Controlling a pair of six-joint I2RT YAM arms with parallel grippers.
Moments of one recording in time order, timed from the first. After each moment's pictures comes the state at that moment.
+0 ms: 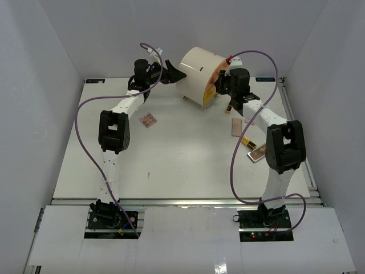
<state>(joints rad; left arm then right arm) -0.24 2.43 2.07 0.33 0.76 -0.60 0.30 1.91 1.47 0.16 -0.04 0.15</state>
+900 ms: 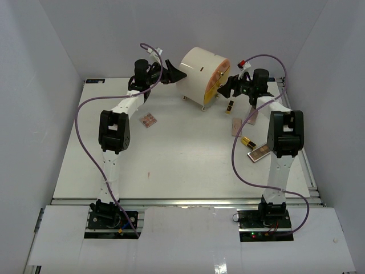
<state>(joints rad) -0.24 2.43 2.07 0.34 0.75 -0.63 0.06 2.14 1.58 0.25 -0.74 0.01</state>
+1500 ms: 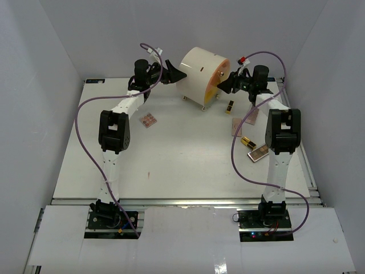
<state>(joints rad) -0.24 2.43 2.07 0.35 0.76 -0.63 0.06 2.25 1.72 0.28 -0.86 0.07</state>
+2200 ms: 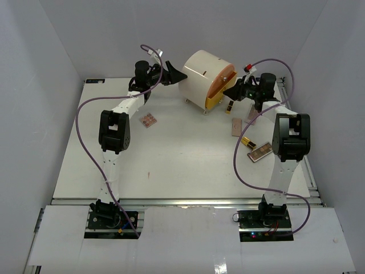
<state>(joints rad) -0.24 2.43 2.05 0.36 0.76 -0.66 0.01 2.08 1.46 0.34 -0.88 0.04</state>
